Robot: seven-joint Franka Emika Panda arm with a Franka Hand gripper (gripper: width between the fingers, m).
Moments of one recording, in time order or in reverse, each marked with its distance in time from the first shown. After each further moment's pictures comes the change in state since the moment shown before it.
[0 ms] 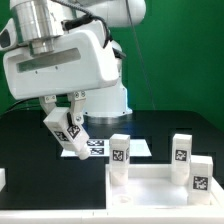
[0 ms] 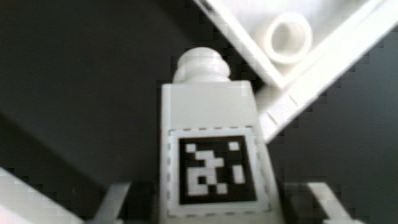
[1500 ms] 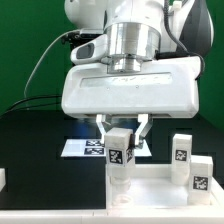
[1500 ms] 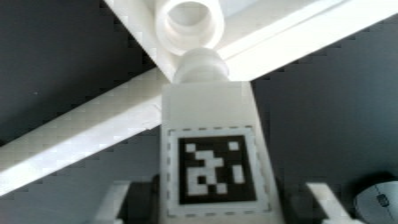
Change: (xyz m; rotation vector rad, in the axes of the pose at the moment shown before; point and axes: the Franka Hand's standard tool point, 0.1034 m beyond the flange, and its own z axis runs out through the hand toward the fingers) arm -0.038 -0.072 0.038 -0.034 0.385 -0.271
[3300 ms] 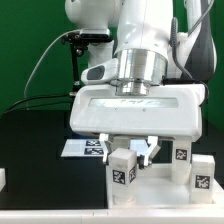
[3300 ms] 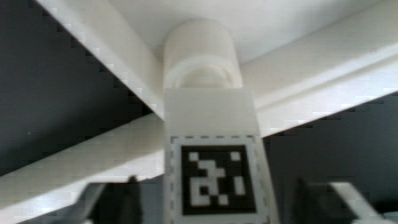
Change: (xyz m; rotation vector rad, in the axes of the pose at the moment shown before) arm -0.029 0.002 0.024 -0.022 0.055 -0.027
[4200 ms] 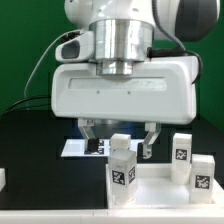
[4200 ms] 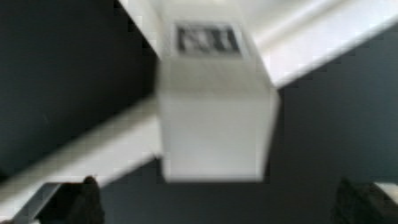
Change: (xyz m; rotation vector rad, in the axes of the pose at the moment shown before) arm 0.039 0.005 -0.010 -0.037 -0.381 0.058
